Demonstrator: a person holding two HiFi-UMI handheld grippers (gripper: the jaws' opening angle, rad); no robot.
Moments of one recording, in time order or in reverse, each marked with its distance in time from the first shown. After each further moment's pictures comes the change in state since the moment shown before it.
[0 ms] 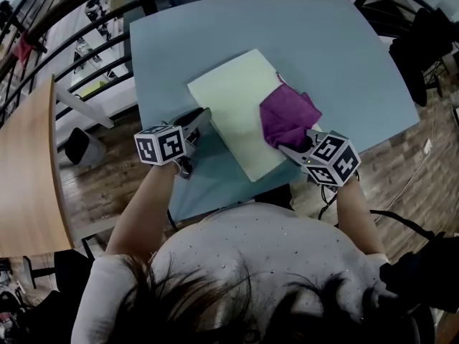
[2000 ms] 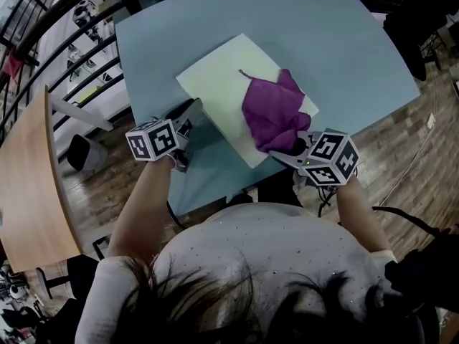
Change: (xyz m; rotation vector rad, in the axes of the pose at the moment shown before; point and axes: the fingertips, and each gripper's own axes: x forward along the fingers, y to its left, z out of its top) left arm 0.001 0.008 0.000 0.001 -0.006 0.006; right arm 0.006 0.054 -0.009 0.103 -0.068 0.154
